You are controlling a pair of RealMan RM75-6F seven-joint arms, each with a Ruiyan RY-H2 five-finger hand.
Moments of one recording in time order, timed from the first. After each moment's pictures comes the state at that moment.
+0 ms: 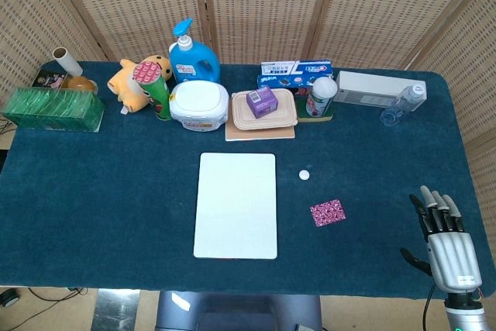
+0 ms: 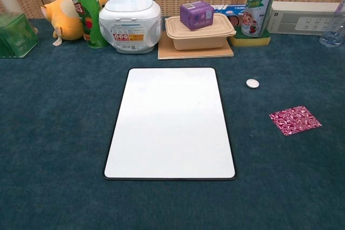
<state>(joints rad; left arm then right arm) 0.10 -0.93 -0.05 -1.69 1.47 1.64 -0.28 0.00 -1.20 0.03 -1.64 -1.68 1.63 -0.19</state>
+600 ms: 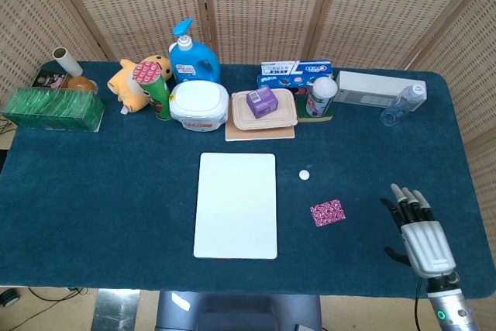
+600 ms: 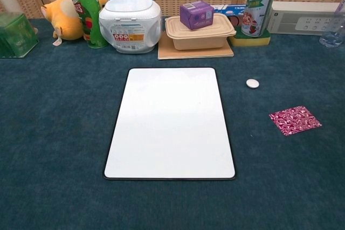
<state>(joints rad) 0.10 -0.91 -0.06 -1.72 1.47 1.64 -0.32 0.11 -1.19 0.03 -1.66 -1.63 1.40 -0.25</state>
